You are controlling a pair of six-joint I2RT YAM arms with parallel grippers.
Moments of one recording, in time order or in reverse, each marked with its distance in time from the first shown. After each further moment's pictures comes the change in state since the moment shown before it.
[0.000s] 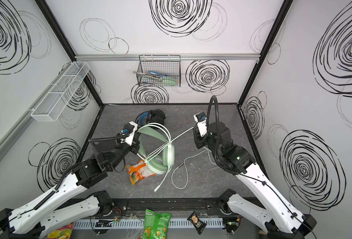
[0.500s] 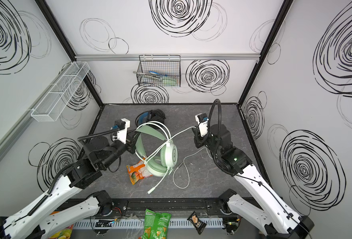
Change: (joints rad) left arm 0.063 -0.039 0.060 -0.046 0.187 -0.207; right arm -0.042 -0.034 -0.121 0.165 -0.066 0.019
